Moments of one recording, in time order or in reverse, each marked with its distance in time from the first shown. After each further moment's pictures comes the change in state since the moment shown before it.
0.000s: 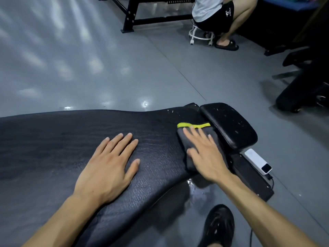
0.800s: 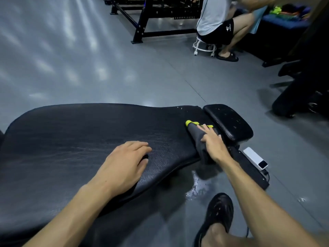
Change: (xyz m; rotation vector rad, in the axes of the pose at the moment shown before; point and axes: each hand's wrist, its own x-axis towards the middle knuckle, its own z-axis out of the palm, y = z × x) left_hand -0.081 0.001 -0.039 -0.181 -0.002 0.092; right_hand -0.026 -0.043 -0.021 0.154 -0.012 0.276
